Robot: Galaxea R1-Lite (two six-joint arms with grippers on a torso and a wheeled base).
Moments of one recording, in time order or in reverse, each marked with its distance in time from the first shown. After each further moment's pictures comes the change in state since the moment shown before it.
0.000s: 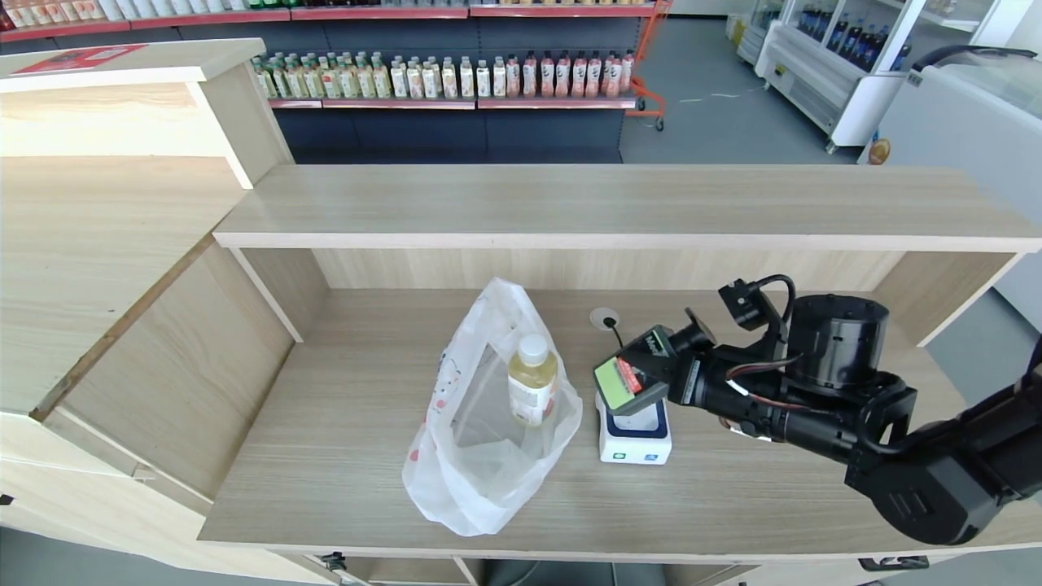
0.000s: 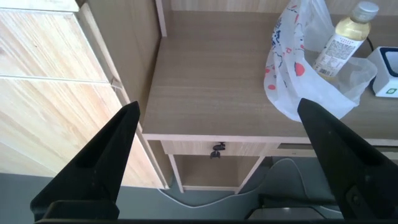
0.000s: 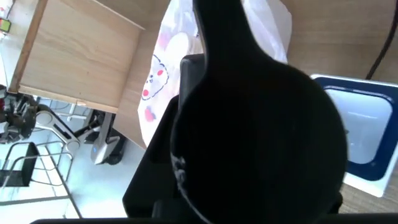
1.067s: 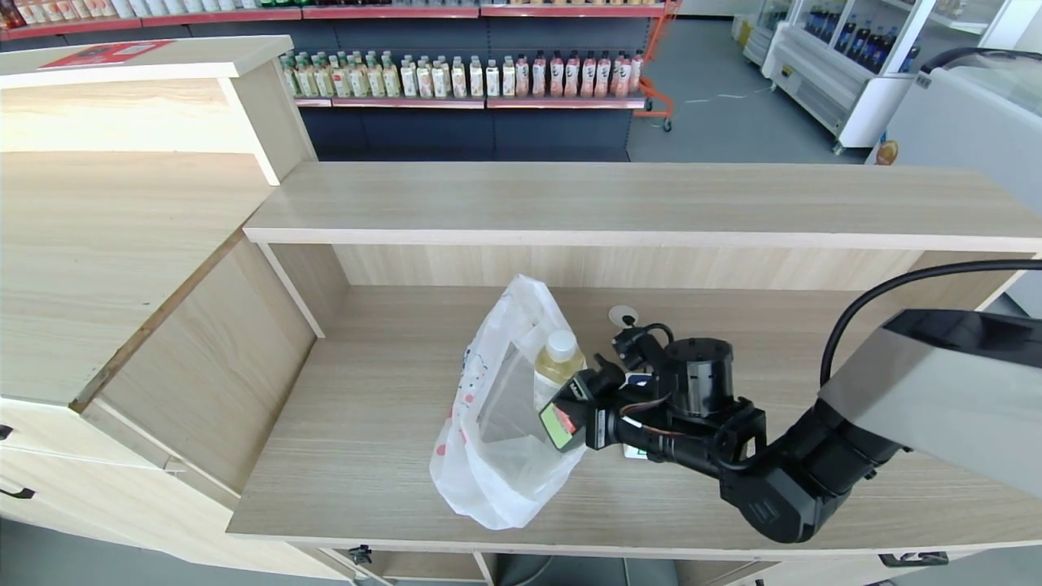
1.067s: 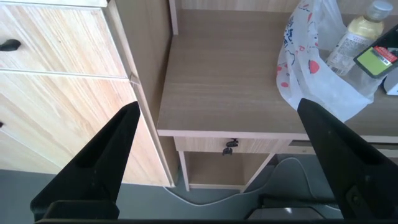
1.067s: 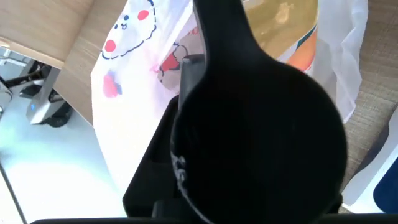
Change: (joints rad) left arm 0.000 0.000 0.000 0.000 0.000 0.000; right arm 0.129 0.314 -0.189 -0.009 -0.106 -0.250
